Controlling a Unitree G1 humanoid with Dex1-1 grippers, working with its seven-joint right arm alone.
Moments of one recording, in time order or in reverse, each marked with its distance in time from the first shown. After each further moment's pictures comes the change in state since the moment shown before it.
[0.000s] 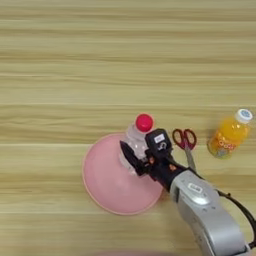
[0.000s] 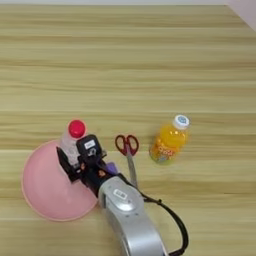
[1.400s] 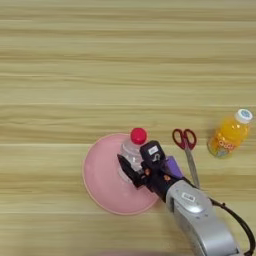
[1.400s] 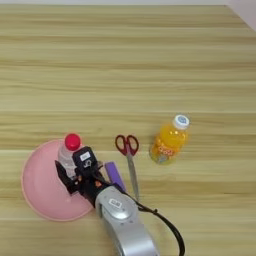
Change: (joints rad) arm -0.003 -0.002 0.020 0.182 -0.029 -0.127 0.003
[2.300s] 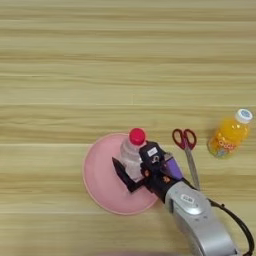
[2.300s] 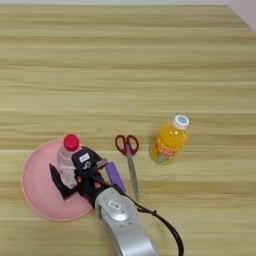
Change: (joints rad) arm 0.000 0.001 0.004 0.026 -0.017 -0.040 -0.008
